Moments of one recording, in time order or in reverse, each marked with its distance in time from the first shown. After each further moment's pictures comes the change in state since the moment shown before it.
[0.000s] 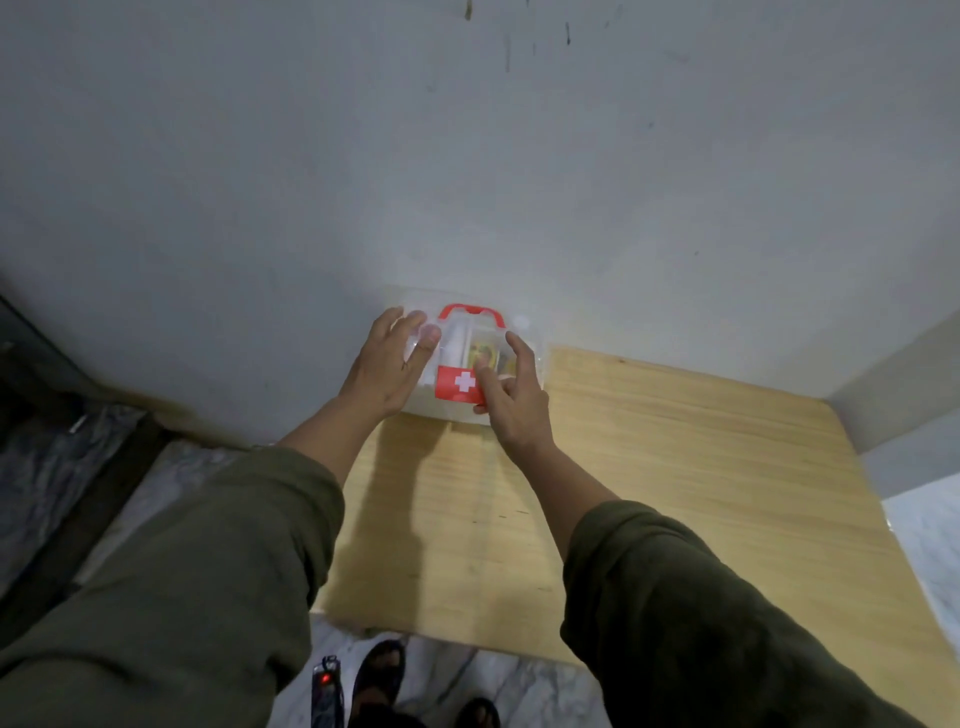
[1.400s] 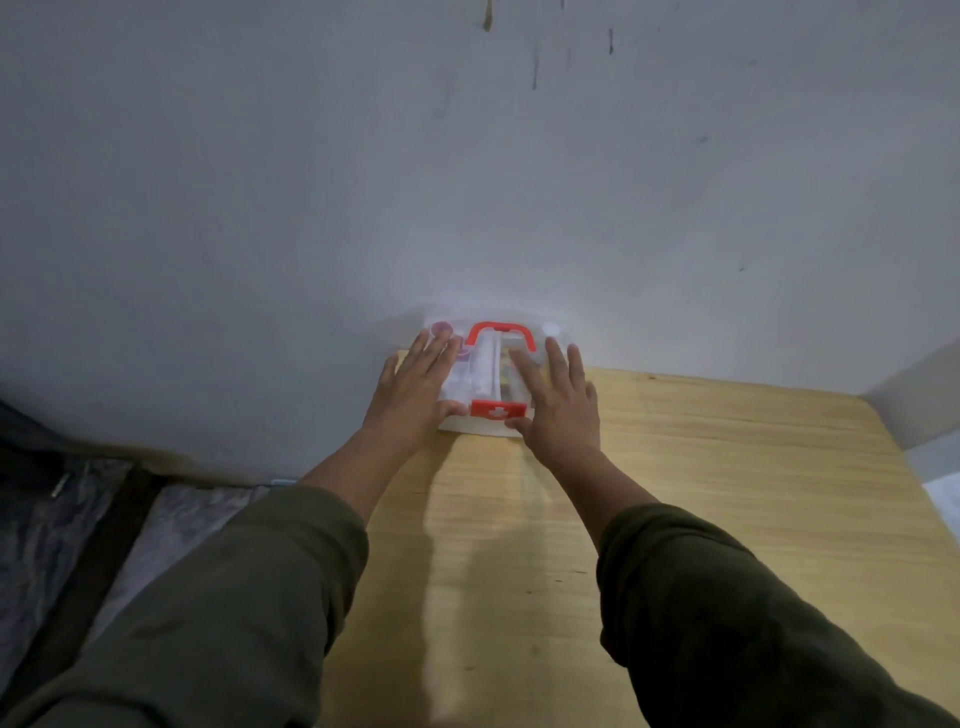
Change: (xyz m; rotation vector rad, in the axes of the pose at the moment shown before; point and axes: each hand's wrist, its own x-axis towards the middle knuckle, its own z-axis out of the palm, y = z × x) left_hand 0.078 -0.032 0.003 0.495 -0.269 0.201; right_hand 0.082 0.008 0.009 -1.078 -0.037 -0.095
